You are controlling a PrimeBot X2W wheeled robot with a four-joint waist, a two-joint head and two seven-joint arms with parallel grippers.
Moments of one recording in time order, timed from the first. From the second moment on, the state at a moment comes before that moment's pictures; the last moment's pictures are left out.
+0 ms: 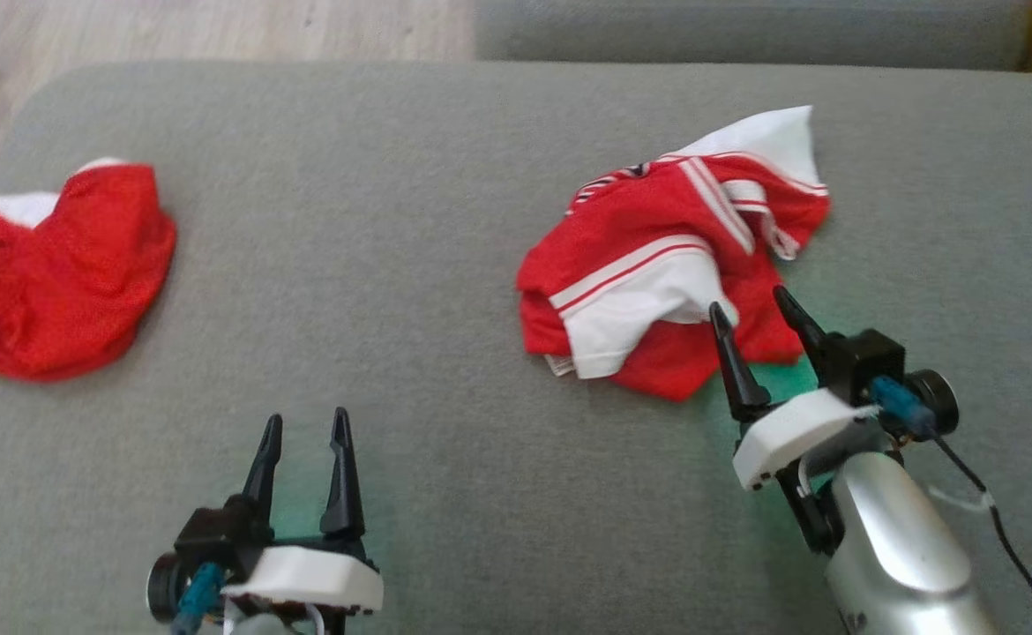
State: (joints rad) left arm -0.05 0.06 -0.26 0.33 -0.36 0.06 -0.25; right arm -0.34 -0.05 0.17 0.60 0.06 0.12 -0.20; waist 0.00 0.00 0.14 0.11
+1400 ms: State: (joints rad) left arm -0.08 0.05 -0.27 0.26 -0.40 0.09 -0.25; right arm -0.78 -0.07 0.92 0.71 0.29 0.12 -0.07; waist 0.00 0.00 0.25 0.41
